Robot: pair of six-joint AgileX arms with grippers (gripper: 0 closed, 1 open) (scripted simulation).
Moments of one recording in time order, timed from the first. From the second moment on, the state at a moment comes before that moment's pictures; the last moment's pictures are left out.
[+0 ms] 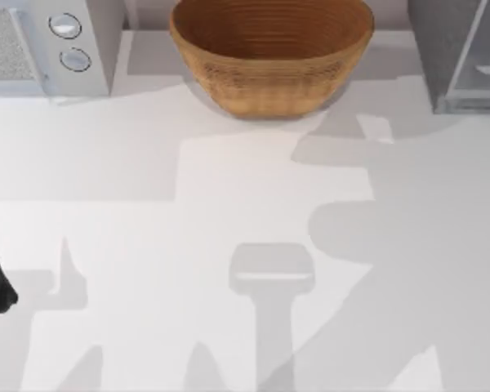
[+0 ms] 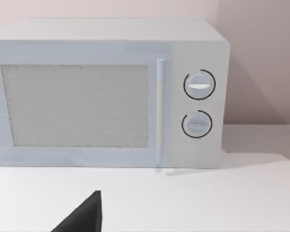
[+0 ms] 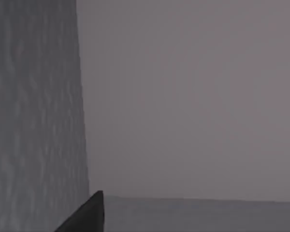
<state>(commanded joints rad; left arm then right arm) 0.00 0.00 0.00 0.00 0.00 0.00 -0.16 1.95 1.06 0.91 -0.19 0.02</state>
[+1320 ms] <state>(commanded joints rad) 0.00 0.00 0.00 0.00 0.00 0.00 0.00 0.01 0.01 0.01 0.00 0.00</state>
